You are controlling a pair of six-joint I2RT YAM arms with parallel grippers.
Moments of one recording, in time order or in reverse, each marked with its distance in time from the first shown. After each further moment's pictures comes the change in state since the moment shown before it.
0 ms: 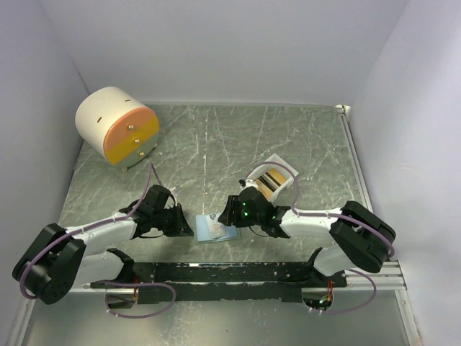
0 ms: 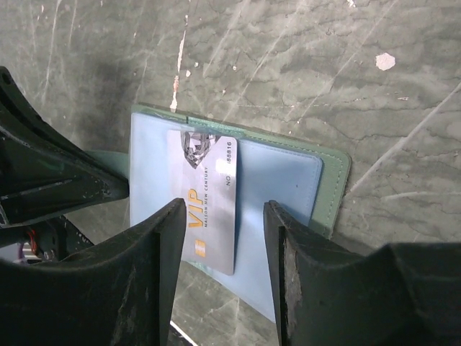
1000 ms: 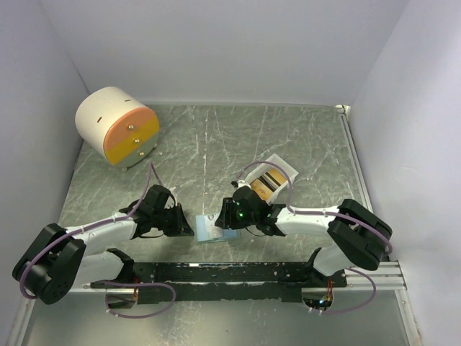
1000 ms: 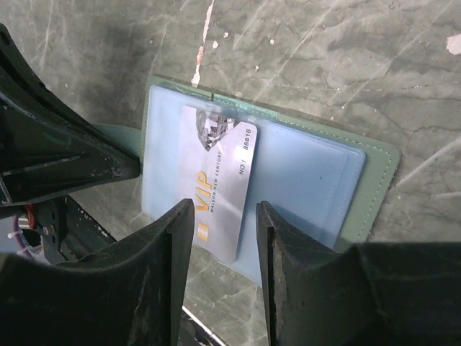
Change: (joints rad) left arm -0.006 0.000 0.000 0.007 0.000 -0.008; right arm 0.040 0.031 0.069 -0.080 -0.050 -0.030
